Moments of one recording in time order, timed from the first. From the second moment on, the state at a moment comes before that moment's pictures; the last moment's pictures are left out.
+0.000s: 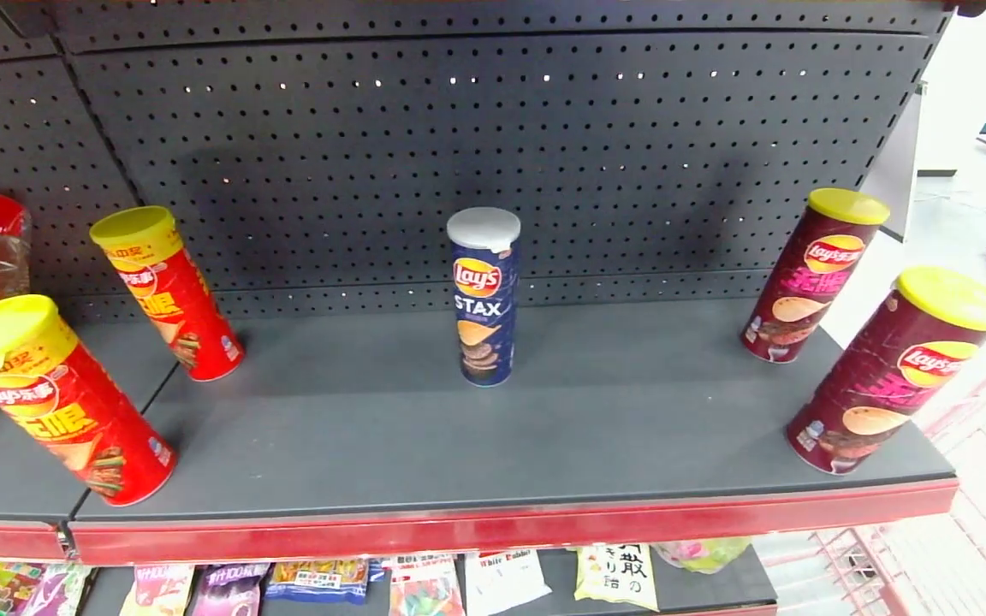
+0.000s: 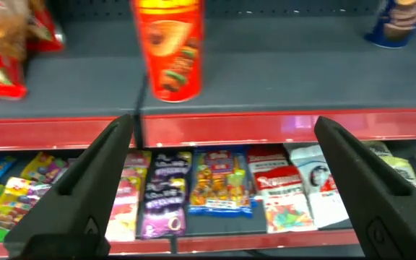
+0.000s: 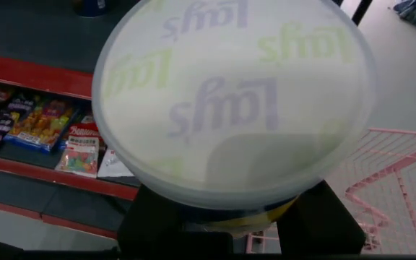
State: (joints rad) left arm 0.00 0.00 0.00 0.00 0.01 0.00; right arm 0.15 0.10 -0.29 0.26 0.07 -0.12
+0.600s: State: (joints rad) left arm 0.00 0.00 0.00 0.00 0.01 0.00; right arm 0.15 0.10 -0.27 0.26 0.07 -0.12
